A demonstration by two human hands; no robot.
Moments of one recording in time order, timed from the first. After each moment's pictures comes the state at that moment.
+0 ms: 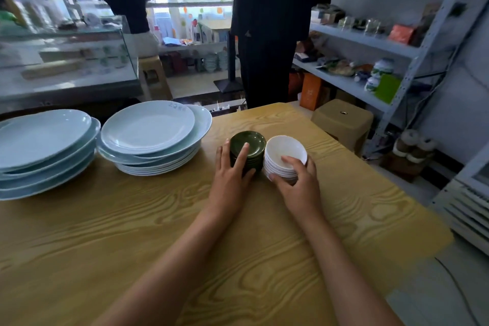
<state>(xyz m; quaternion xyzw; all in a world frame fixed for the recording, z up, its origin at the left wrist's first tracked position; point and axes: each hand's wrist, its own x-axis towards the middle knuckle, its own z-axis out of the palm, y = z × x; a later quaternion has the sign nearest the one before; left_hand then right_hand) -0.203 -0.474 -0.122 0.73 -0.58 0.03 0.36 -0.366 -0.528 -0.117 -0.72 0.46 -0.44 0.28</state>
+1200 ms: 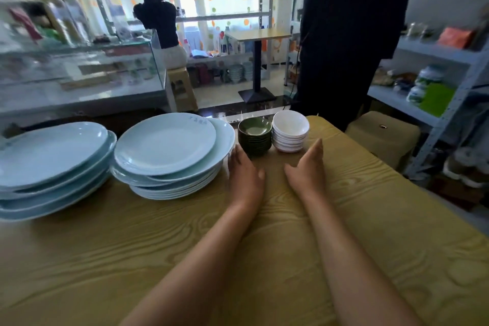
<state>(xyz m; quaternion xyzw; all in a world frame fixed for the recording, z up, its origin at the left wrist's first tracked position) -0.160 -0.547 -0.117 0.81 -0.42 -0.06 0.39 -0.268 -0.633 -0.116 -0.73 0.54 -0.32 0.26</state>
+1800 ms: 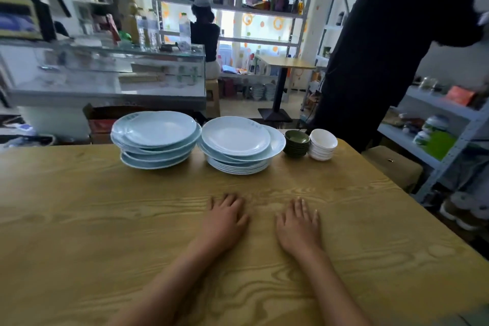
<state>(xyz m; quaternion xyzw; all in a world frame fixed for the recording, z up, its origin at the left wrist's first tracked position) -0.111 -0.296 -0.129 0.83 -0.53 -0.01 0.18 -0.267 -0.401 -0.116 -0.86 0.50 -0.03 0.09</state>
